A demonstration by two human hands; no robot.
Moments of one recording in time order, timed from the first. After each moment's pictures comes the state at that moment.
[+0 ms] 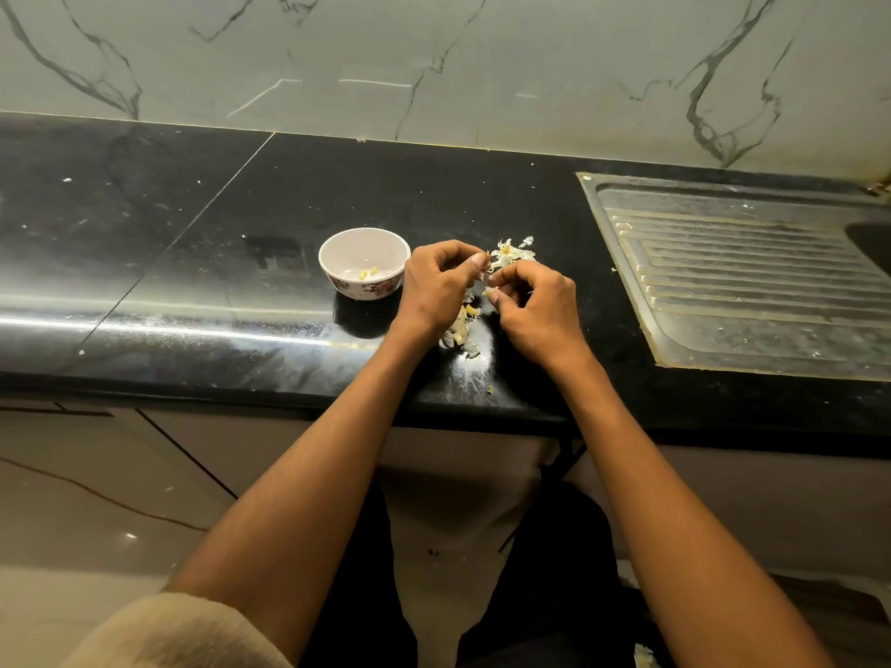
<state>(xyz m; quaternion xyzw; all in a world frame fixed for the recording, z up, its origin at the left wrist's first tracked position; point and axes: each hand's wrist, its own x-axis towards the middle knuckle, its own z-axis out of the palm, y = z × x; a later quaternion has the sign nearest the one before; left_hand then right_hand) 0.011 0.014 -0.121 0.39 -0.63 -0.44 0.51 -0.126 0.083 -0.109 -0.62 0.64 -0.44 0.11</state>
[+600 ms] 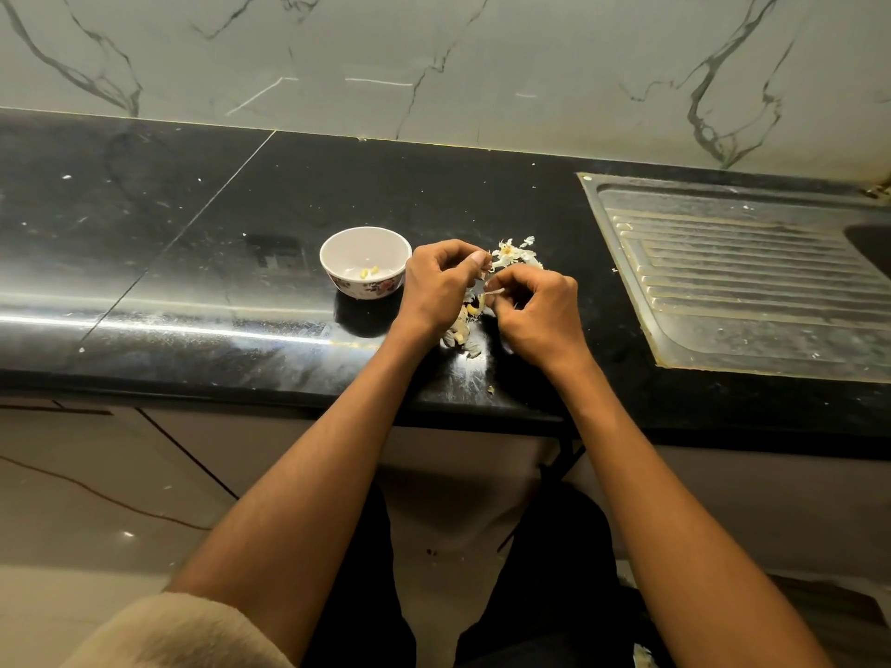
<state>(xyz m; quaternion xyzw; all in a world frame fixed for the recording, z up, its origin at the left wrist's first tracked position) 0.011 0.014 -0.121 0.38 -0.63 -0.44 0.52 -0.123 0.086 -0.111 -0.64 0.61 -0.47 0.09</state>
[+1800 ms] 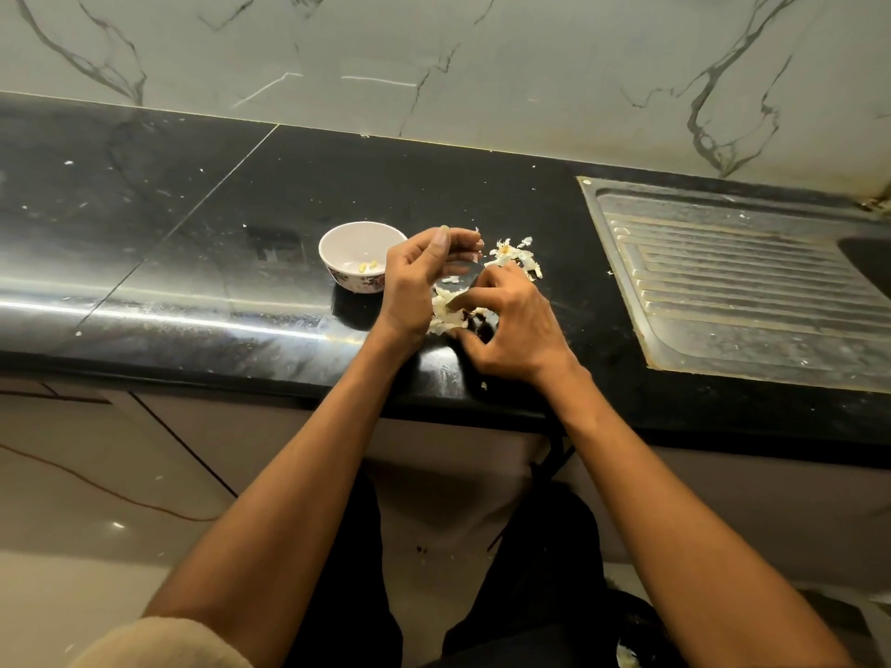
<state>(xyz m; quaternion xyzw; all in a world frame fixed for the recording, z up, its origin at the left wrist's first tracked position) 0.028 0.034 -0.110 0.25 -0.56 -0.53 0.59 -0.117 0.092 -0.114 -0.78 0.54 -0.33 0.00</state>
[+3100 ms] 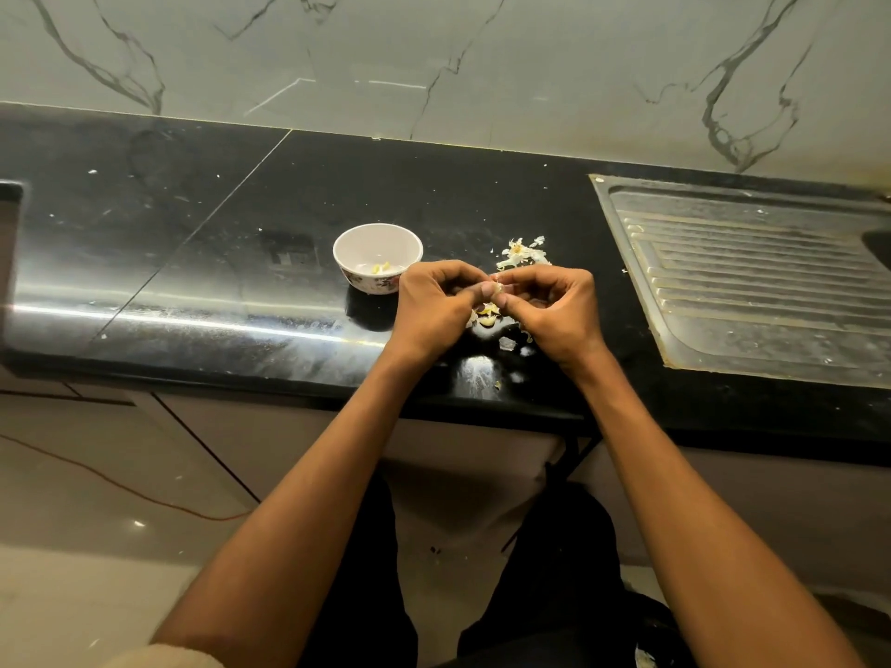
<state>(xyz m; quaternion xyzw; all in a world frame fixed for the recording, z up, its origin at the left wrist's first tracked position) 0.033 0.060 -0.111 0.39 -0.64 -0.42 0.51 -0.133 0.091 -0.115 -0.58 0.50 -0.57 0.28</state>
